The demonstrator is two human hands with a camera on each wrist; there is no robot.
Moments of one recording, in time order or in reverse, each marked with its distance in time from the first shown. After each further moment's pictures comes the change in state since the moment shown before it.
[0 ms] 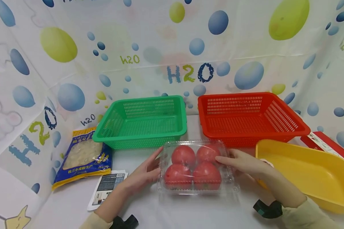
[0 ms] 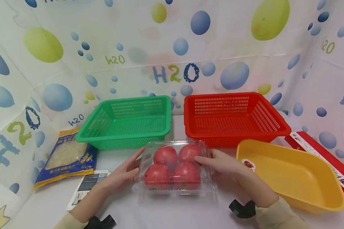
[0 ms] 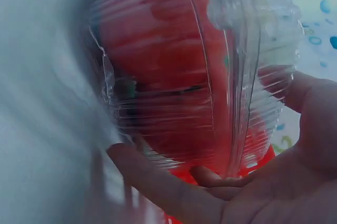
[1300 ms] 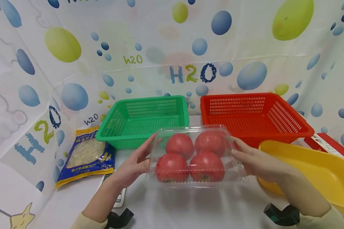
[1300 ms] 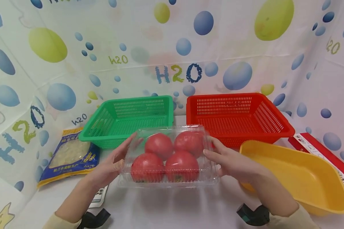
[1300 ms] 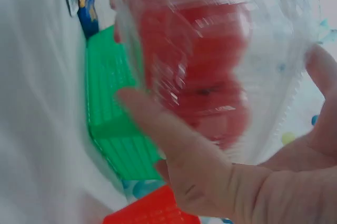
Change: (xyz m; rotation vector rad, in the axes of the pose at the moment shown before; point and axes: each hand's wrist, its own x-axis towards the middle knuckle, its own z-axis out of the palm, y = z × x) left_hand -0.018 0.063 -0.005 0.049 -0.015 0.131; right_hand -0.038 -0.024 -0.015 0.352 -0.223 -0.218
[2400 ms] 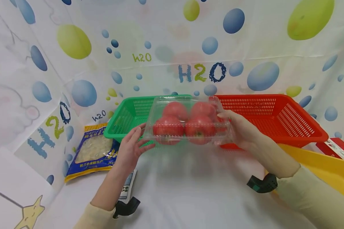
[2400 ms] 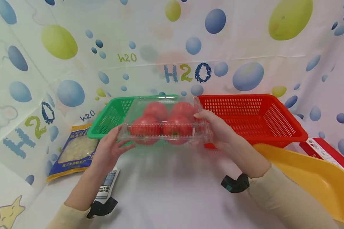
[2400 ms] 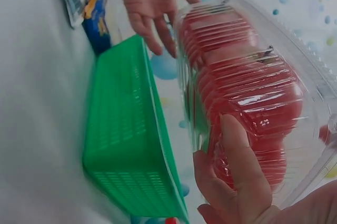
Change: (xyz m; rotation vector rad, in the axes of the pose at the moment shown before) left_hand 0.012 0.022 -0.007 -0.124 0.624 -0.001; right_hand 0.089 -0.062 0.010 0.356 0.255 -0.032
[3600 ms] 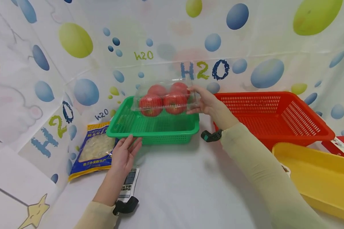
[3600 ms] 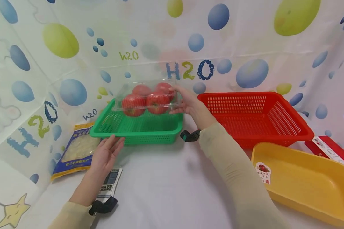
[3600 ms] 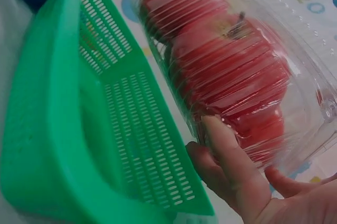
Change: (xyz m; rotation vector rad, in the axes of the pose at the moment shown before) left_hand 0.018 -0.032 -0.049 -0.557 0.374 -0.174; right_hand 0.152 -0.023 0.036 0.036 0.010 0.054
